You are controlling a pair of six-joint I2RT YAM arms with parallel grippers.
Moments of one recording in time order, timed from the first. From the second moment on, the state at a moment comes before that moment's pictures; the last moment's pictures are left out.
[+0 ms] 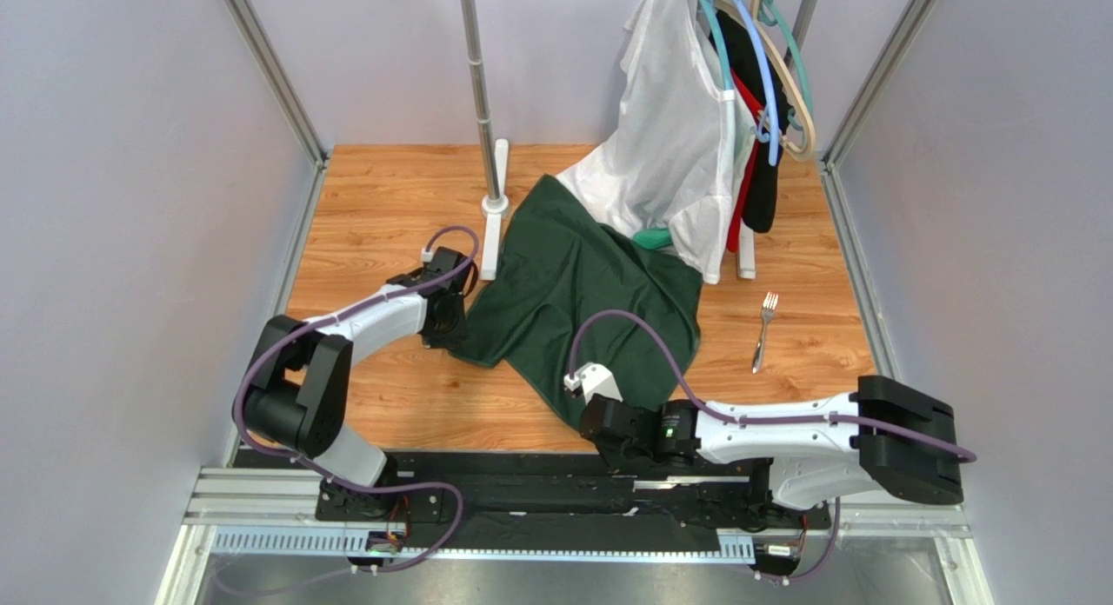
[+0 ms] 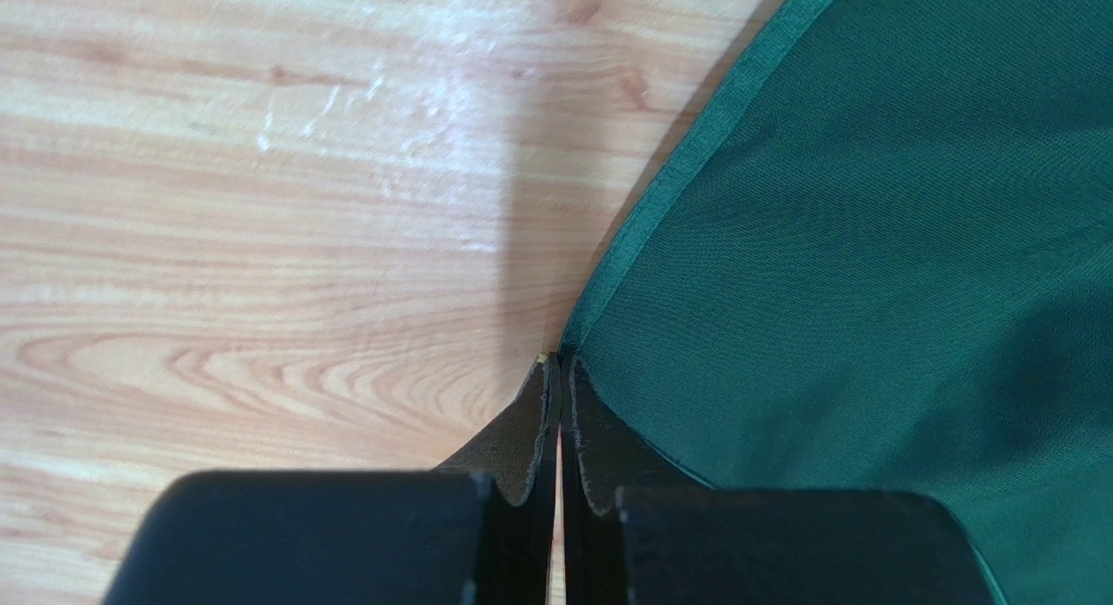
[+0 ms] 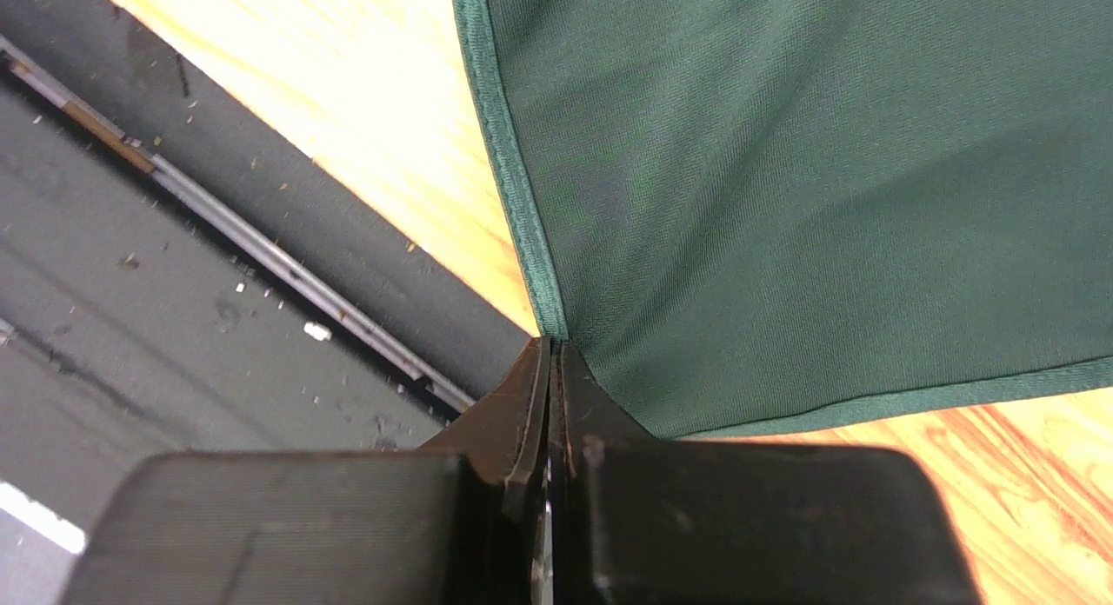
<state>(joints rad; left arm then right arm) -0.38 1.55 0.85 -0.51 -0.21 -0.45 1.34 1.30 0.60 -0.34 0.27 0.60</state>
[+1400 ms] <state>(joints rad) -0.16 1.18 0.68 -0.50 -0.29 -0.53 1.23 1.19 0.82 -0.49 0.33 0.55</state>
